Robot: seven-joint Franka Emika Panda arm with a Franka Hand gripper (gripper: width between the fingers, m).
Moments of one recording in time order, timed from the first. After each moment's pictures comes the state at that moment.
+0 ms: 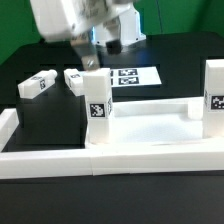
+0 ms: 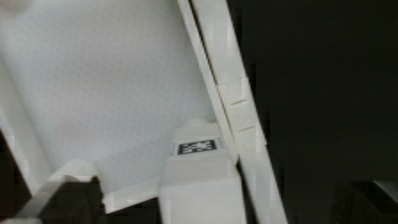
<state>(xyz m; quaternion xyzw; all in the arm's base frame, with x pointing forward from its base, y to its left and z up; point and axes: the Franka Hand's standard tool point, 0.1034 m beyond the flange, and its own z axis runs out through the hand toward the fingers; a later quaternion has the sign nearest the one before) 0.656 -0.045 0.157 -0.57 0.81 0.03 0.10</state>
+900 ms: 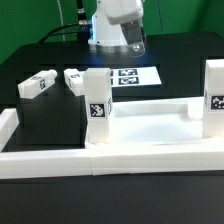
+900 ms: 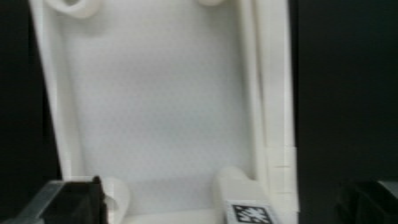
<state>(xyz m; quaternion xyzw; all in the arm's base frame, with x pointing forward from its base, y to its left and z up) 0.626 -0.004 0.146 -0.67 0.73 0.05 0.09</state>
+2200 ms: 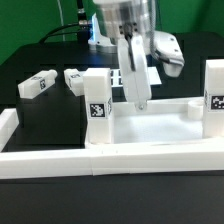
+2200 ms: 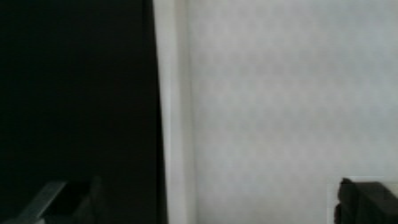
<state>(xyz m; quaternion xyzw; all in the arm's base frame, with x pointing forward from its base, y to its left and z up) 0.548 0.013 0.034 -0.68 0.73 0.07 0.01</state>
